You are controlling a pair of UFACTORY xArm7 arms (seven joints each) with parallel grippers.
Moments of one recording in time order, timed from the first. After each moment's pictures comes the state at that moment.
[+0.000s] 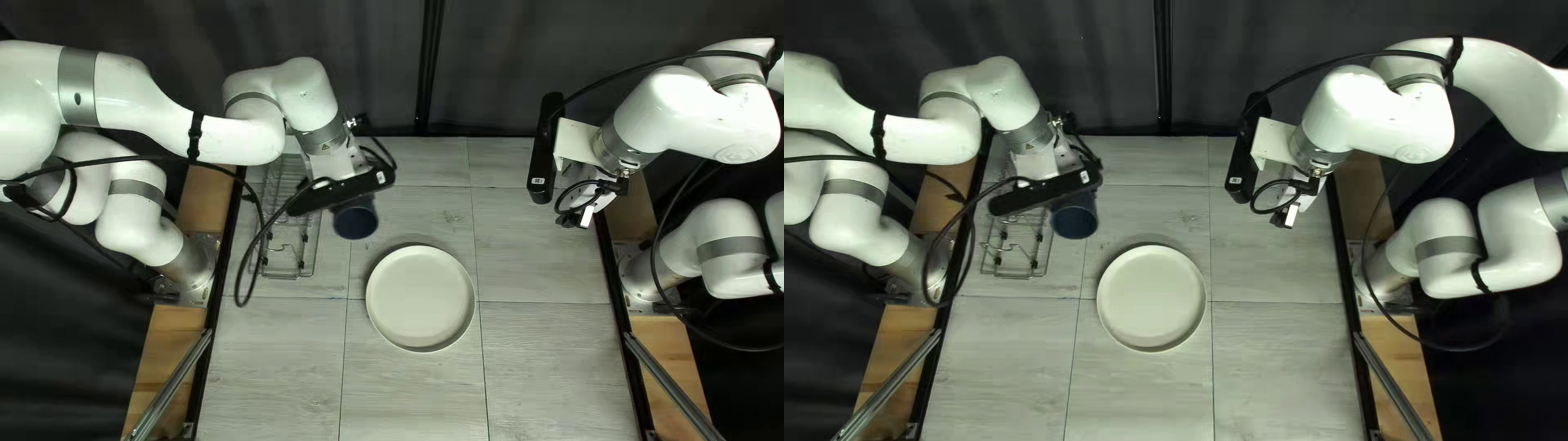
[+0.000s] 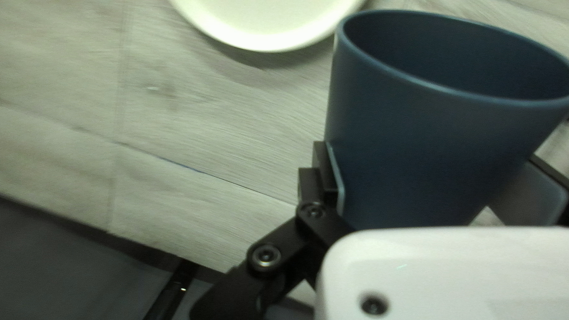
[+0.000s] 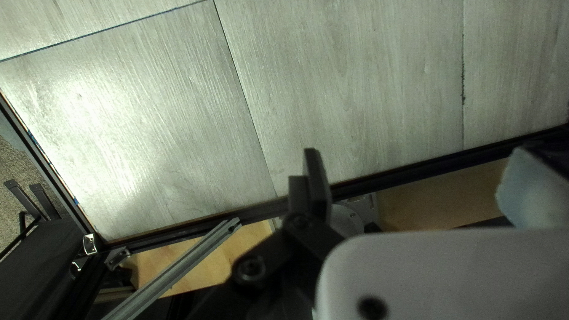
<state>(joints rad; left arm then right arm) 0.12 -0.40 0.12 0.71 -0.28 0.78 1.51 -0.05 -0.65 -0.02 0.82 -0.08 1.43 0.20</state>
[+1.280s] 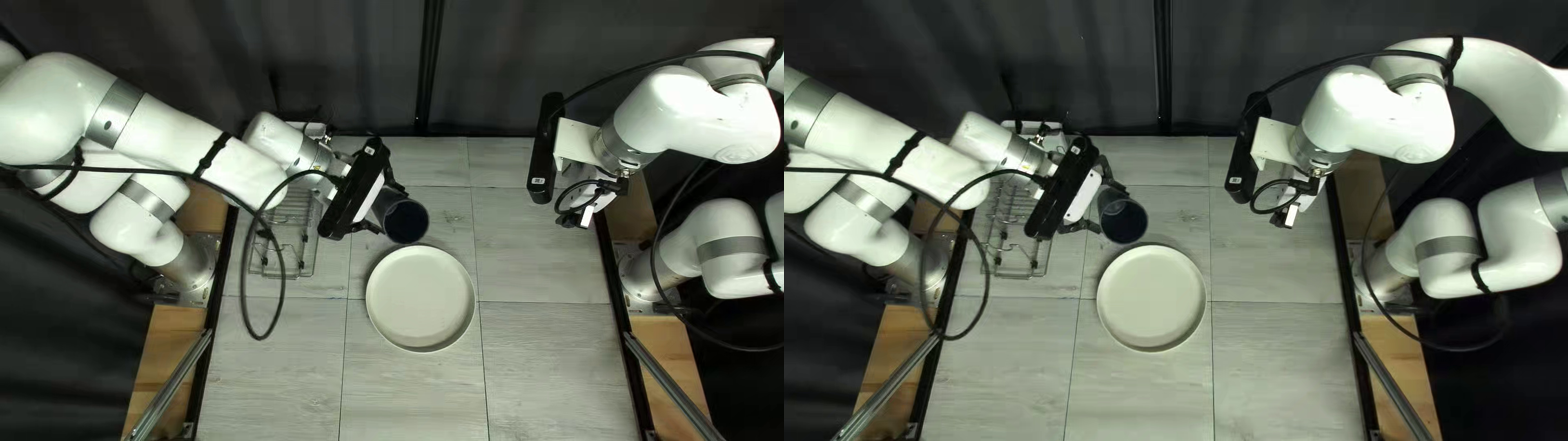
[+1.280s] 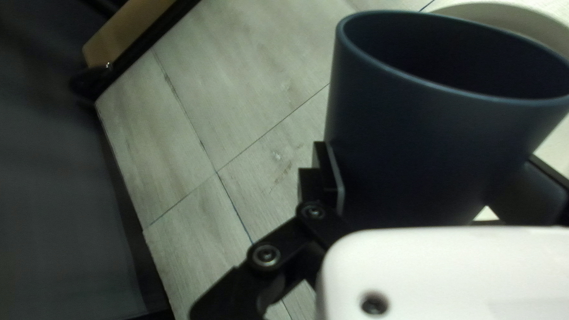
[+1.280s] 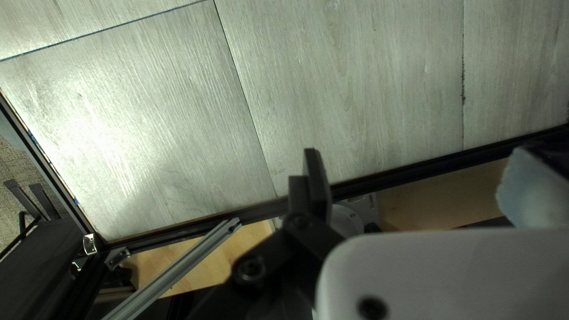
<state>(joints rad) -0.81 -0.48 0.77 0.51 -1.12 -0.19 1.92 -0.05 -0.65 -0.02 0.82 -0.08 1.43 0.20</state>
